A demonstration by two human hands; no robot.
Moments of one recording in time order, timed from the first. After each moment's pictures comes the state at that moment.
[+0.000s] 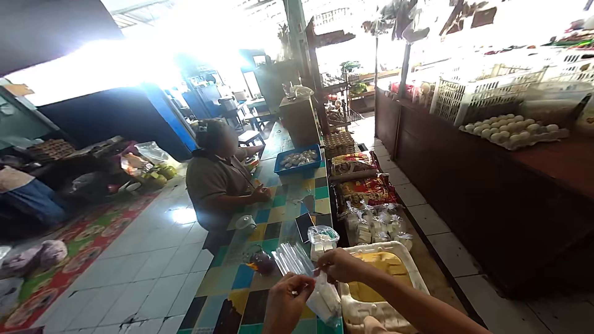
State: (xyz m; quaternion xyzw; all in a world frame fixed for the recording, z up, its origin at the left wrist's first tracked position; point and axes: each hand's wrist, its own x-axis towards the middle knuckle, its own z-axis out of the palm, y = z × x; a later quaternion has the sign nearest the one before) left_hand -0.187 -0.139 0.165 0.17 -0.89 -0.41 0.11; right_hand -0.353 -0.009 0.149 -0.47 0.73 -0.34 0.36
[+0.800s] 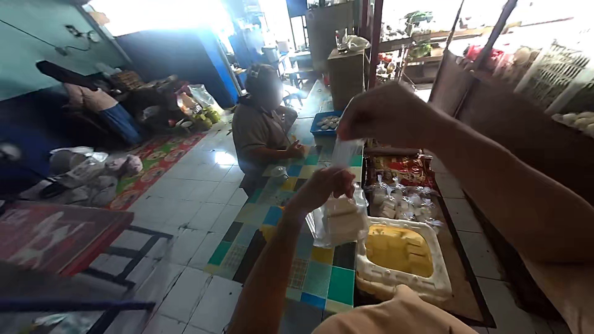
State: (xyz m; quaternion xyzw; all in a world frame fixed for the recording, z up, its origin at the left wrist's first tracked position) left_hand -0.246 -0.174 0.264 -0.16 -0.78 -0.59 0.16; right_hand -0.375 -0.016 0.382 -0.70 0.60 -0.39 -0.04
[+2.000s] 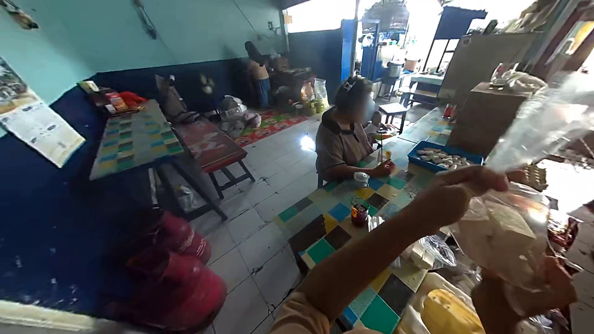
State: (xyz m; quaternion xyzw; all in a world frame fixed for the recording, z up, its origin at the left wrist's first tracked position) left_hand -0.214 -0.135 0.333 0.02 -0.67 -0.68 0.29; right_hand -0.328 -0.021 0.161 -0.50 0.48 -0.67 -0.29
